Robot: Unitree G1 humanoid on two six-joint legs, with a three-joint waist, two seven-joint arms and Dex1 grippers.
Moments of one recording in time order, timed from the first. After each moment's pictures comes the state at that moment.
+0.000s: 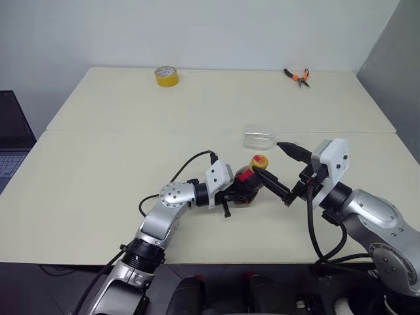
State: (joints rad) left arm -0.42 0.29 -0.29 0.04 -0.21 0.13 -0.94; right arm -0.17 -0.55 -0.05 -0.79 0.62 0.69 0.35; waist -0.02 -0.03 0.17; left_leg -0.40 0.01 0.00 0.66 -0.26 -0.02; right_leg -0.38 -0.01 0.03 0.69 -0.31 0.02
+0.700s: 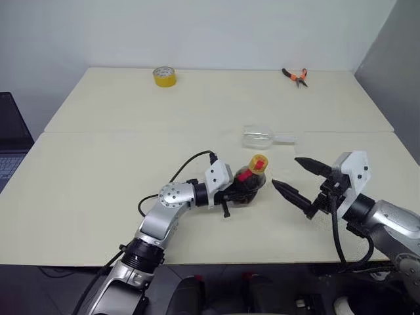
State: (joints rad) left arm -0.42 0.29 -0.29 0.04 -0.21 0.13 -0.94; right arm -0.05 -0.66 -0.21 -0.81 0.77 0.74 0.44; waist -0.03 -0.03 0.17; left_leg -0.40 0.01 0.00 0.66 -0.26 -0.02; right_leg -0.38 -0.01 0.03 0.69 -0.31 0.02
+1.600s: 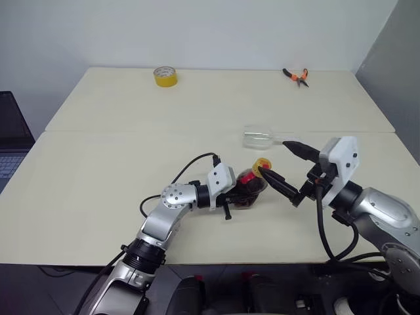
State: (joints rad) left arm -0.42 0.29 -0.31 0.04 -0.20 0.13 -0.95; right arm -0.14 -0.64 -0.14 -0.81 0.70 0.72 0.38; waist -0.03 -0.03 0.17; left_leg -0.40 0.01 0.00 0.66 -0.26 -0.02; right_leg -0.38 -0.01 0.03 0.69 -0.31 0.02
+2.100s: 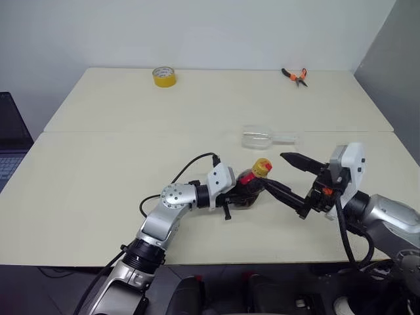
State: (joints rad) left arm -0.42 0.29 -0.31 0.04 -0.20 0.13 -0.95; right arm -0.14 -0.64 -0.20 -0.83 0.95 0.80 0.35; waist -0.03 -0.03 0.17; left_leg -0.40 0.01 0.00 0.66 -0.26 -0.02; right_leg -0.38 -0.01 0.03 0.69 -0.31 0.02
